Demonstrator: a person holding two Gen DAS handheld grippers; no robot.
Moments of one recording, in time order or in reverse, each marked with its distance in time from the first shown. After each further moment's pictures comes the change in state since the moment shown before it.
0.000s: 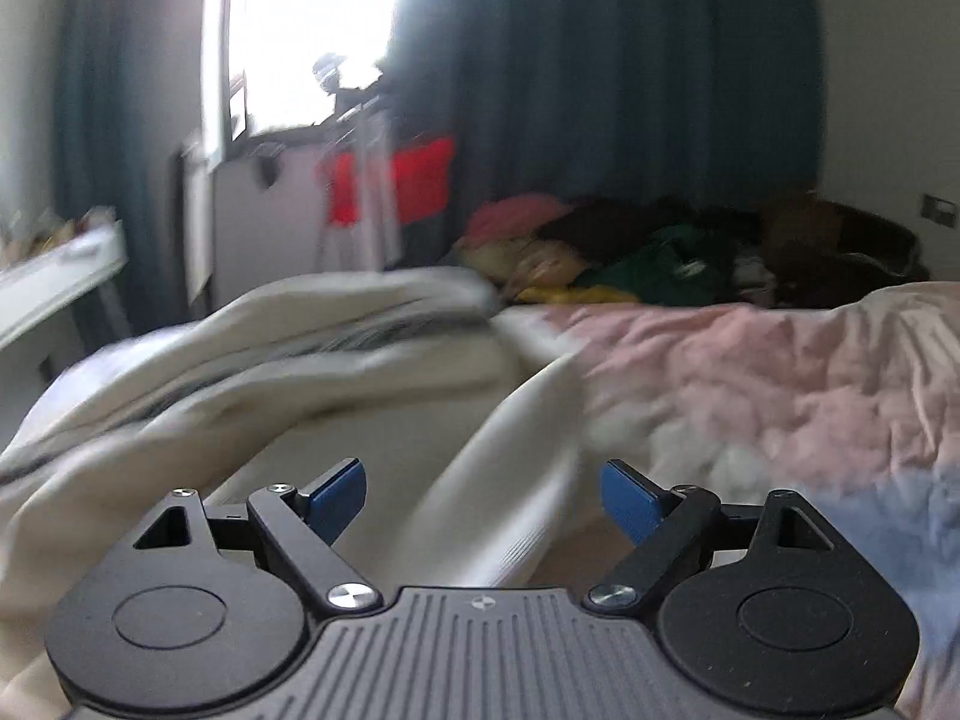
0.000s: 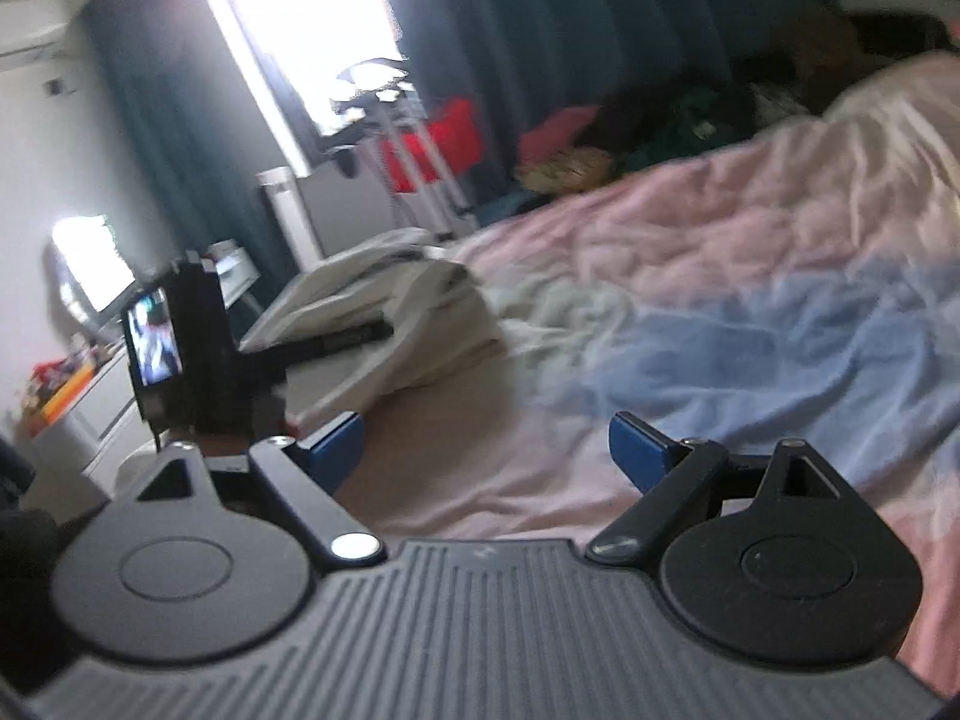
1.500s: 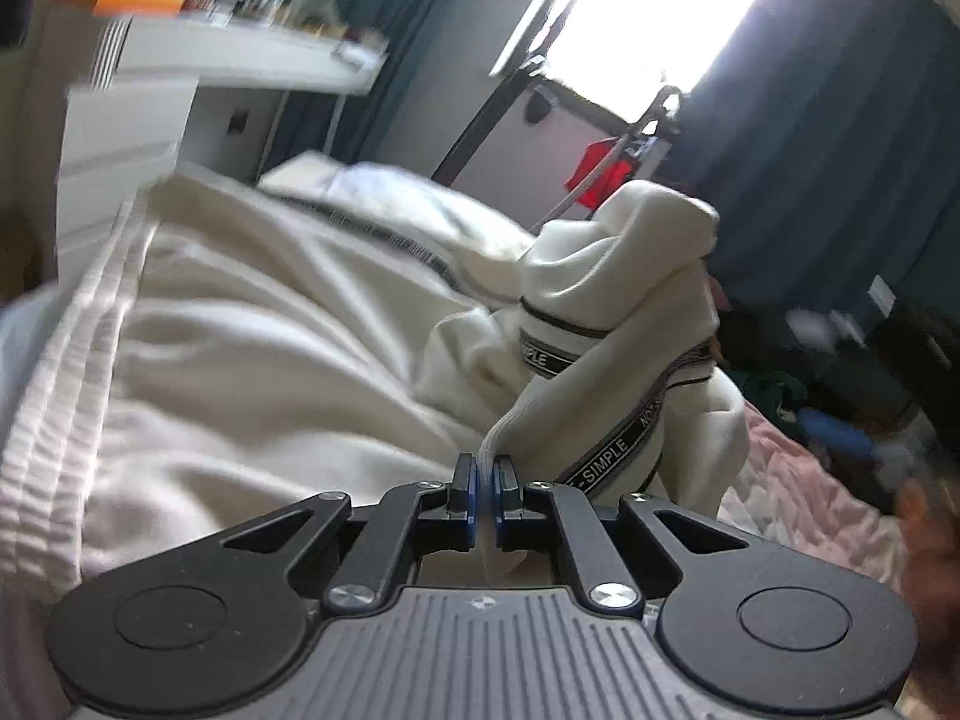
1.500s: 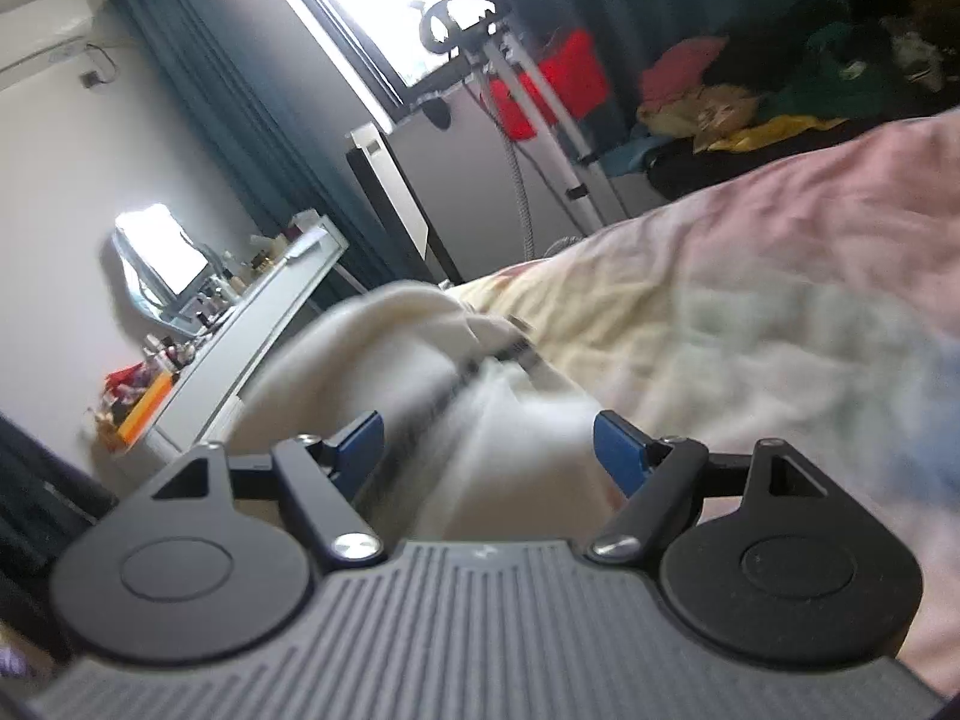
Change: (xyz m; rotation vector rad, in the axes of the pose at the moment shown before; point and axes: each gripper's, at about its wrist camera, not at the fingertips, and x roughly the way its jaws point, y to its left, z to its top) left arm -0.180 0.214 -0.116 -0.724 0.104 0.120; right arm 0.169 0.165 0.080 0.028 0.154 0.204
